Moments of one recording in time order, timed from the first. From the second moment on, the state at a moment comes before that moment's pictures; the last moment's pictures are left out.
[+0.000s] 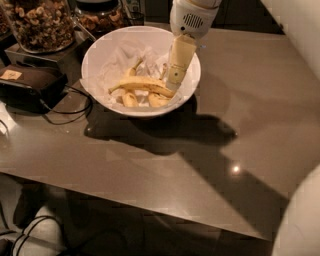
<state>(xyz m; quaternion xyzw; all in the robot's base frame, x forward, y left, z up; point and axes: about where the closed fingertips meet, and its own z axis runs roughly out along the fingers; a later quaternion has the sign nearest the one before) 0.593 -0.048 0.960 -0.64 0.75 0.05 0.15</state>
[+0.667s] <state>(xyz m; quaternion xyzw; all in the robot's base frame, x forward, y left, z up) 0.614 -0.008 0.954 -0.66 0.74 0.07 0.14</state>
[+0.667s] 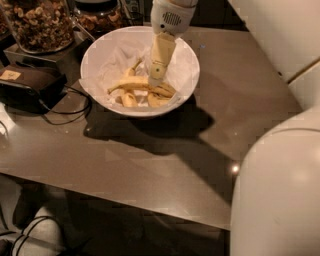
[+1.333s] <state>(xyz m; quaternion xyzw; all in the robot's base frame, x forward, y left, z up) 0.628 0.008 0.941 -0.66 0.74 0.09 0.13</state>
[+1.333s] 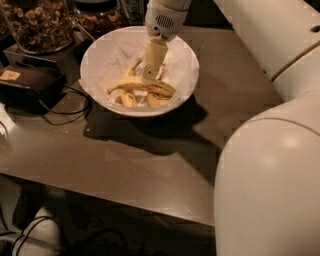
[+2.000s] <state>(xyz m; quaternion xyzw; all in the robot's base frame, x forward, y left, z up) 0.635 0.010 0.927 -0.65 0.74 0.10 0.12</state>
